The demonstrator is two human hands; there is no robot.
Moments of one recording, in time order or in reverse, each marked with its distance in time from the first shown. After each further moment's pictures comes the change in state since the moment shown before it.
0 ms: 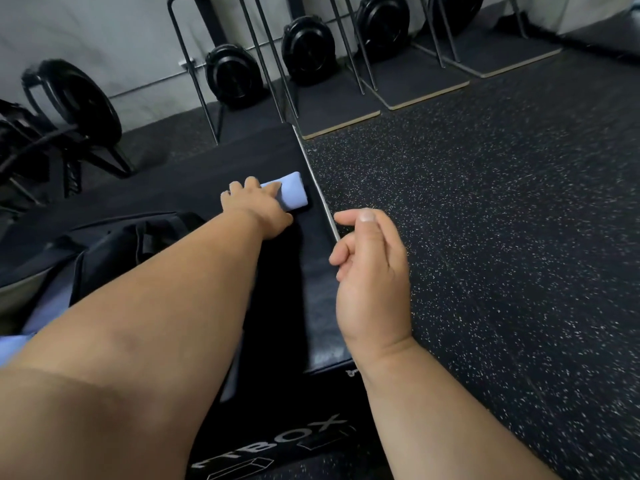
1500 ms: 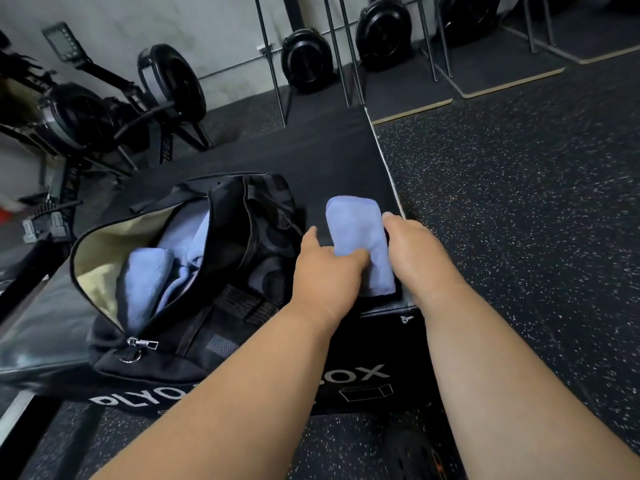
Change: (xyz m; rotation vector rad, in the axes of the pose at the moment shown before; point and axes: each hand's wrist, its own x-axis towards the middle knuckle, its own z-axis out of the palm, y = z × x) left_hand -0.233 0.010 0.017 -1.331 0.047 -0.342; right_hand 0.000 0.008 -0.003 -0.683 -0.344 0.373
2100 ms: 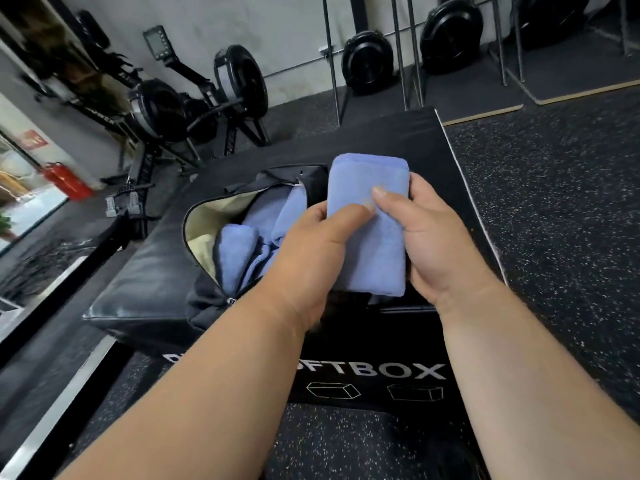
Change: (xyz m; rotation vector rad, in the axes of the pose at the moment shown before) left_hand -0.046 0.028 -0.124 -0.329 -0.095 0.062; right_hand -0.062 -0.054 0.067 0.773 -0.393 -0.306
